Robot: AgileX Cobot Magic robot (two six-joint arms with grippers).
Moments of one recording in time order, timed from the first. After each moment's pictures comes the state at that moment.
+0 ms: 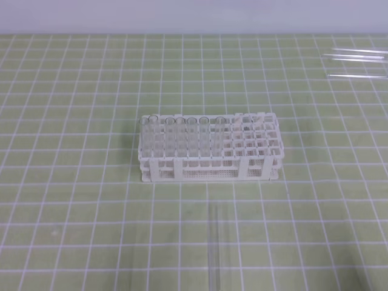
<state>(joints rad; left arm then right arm) -0.06 -0.03 0.01 -0.05 0.32 0.01 0.08 0.00 0.00 -0.08 0.30 0.12</state>
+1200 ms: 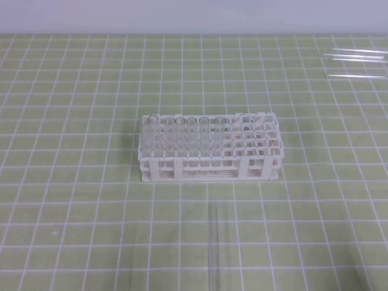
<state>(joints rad) -0.06 -0.02 0.01 -0.05 0.32 0.01 0.08 0.00 0.00 -0.08 0.30 0.12</state>
